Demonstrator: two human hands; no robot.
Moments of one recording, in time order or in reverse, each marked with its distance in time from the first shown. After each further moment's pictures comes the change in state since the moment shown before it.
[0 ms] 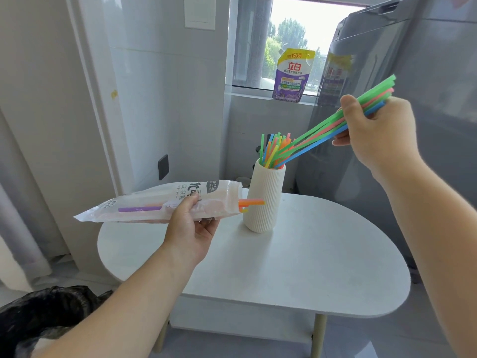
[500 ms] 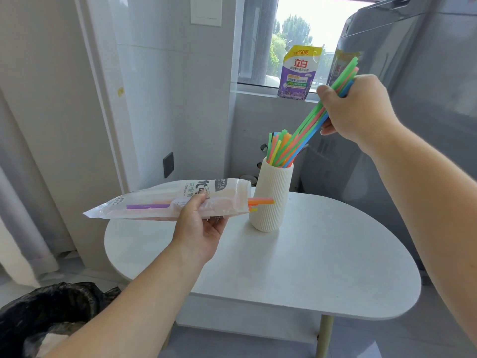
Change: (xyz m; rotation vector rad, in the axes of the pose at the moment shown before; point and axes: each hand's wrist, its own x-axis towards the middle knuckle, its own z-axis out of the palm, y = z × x) left_hand 0.003 0.000 0.000 -0.015 -0.009 -0.005; right_hand 0.029 -0.024 0.038 -0.147 -0.144 -0.013
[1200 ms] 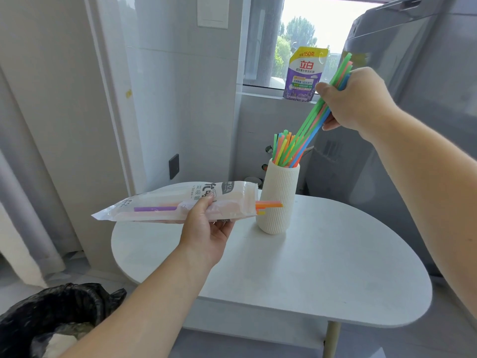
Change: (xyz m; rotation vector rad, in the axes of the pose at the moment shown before) left_hand 0.003 0.000 -0.002 -0.020 0.009 -0.009; right_hand 0.023 -0.011 0.009 -0.037 -0.088 0.038
